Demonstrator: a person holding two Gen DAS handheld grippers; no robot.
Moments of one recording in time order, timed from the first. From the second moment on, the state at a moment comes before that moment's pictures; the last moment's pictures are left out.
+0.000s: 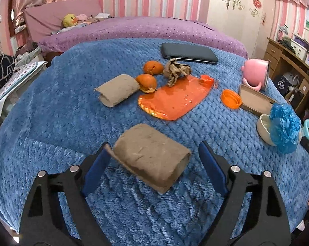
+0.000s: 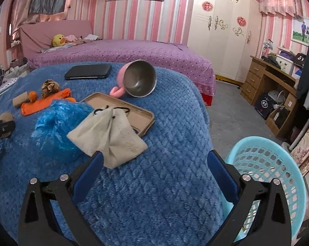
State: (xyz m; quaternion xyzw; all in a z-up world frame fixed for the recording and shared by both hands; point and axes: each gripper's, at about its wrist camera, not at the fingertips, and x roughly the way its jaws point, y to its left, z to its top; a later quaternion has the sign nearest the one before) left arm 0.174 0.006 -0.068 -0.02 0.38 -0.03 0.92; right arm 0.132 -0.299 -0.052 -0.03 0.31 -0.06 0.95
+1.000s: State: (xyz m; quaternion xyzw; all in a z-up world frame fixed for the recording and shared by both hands) left arm 0.175 0.002 -0.066 -0.02 0.38 -0.01 0.93; right arm 0.155 -0.301 -0.046 0.03 0.32 0.03 0.95
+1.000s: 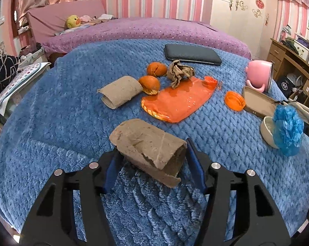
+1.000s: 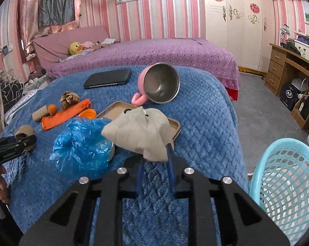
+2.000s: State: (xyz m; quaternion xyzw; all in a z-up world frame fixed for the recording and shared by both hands) left arm 0.135 -0.058 -0.001 -0.03 0.27 -0.05 0.96; right arm 0.106 -0.356 -0.019 0.03 0.26 -0.02 0.96
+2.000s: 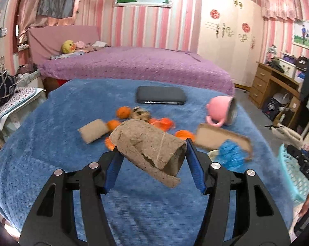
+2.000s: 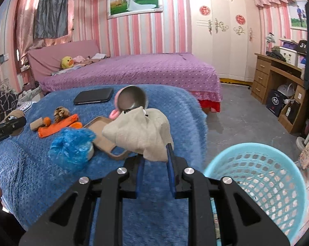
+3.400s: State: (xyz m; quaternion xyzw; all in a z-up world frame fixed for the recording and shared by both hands) left arm 0.097 -0.380 -0.033 0.06 0.29 -0.27 0.91; right arm 0.029 -0.565 -0.051 0.11 0.30 -0.19 0.93
